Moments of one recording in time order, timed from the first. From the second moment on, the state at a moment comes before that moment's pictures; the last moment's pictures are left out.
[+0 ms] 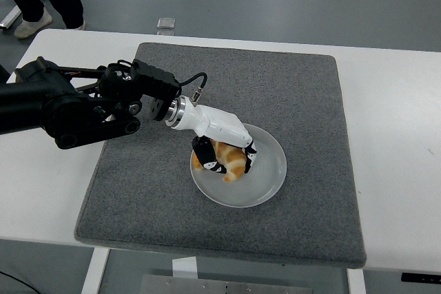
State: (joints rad) left arm -1.26 0.38 0.07 -1.17 1.55 -0.23 -0.46; right arm 0.03 0.00 -0.08 0.11 0.06 0.14 -0.04
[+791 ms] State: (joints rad) left arm -1.23 0.37 0.05 -1.16 1.52 -0.23 -0.46; right arm 0.03 0.00 -0.08 0.11 0.06 0.14 -0.04
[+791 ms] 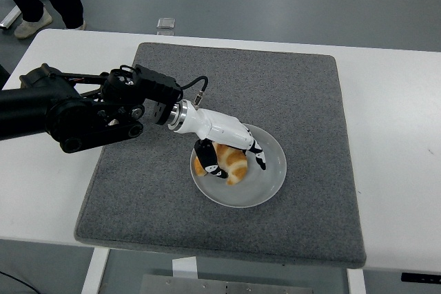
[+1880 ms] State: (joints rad) left arm -1.28 0.40 -0.25 -0.83 0.26 -0.18 -0.43; right arm 0.03 0.00 -0.08 0.11 0.06 0.14 -0.04
